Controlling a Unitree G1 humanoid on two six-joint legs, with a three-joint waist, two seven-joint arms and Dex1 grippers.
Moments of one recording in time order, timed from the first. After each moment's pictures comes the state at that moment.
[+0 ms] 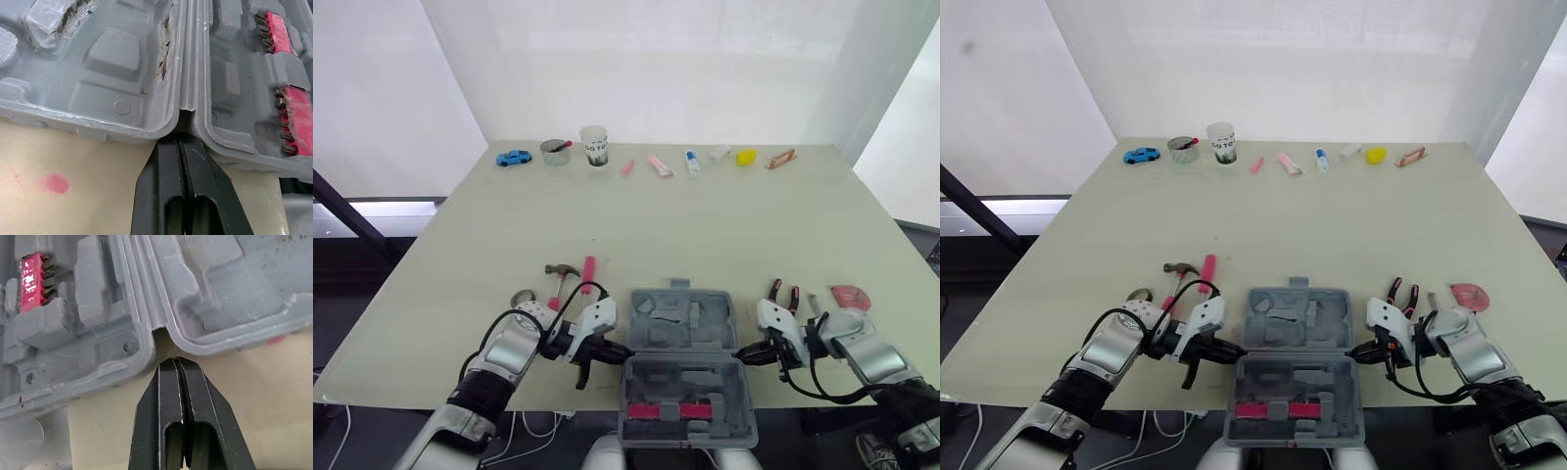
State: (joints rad) left arm -0.38 0.60 -0.28 0.27 -0.07 0.26 -1.40; right arm -0.32 -0.66 0.26 0.21 0.10 0.30 1.32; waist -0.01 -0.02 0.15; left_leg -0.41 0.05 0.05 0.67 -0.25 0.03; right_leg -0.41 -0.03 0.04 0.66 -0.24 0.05
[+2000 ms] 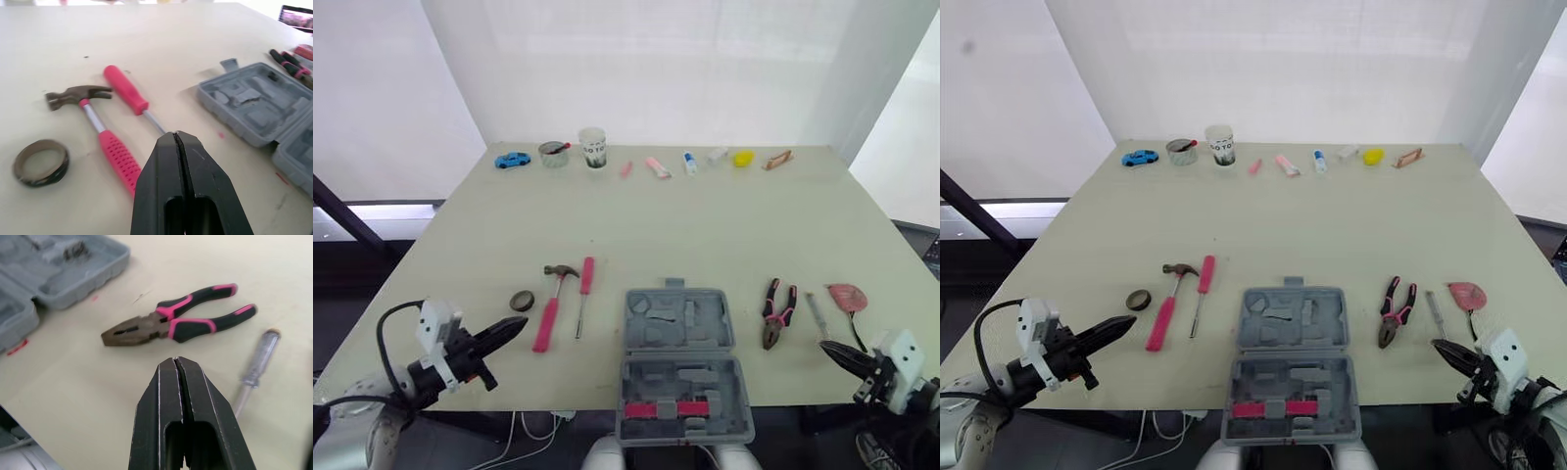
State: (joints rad) left arm 0.21 0.64 0.48 0.00 -0.55 0.24 -1.08; right arm 0.30 -0.59 -0.37 -0.01 0.38 -0.04 0.95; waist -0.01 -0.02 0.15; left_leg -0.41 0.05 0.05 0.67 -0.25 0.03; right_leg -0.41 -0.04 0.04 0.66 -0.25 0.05
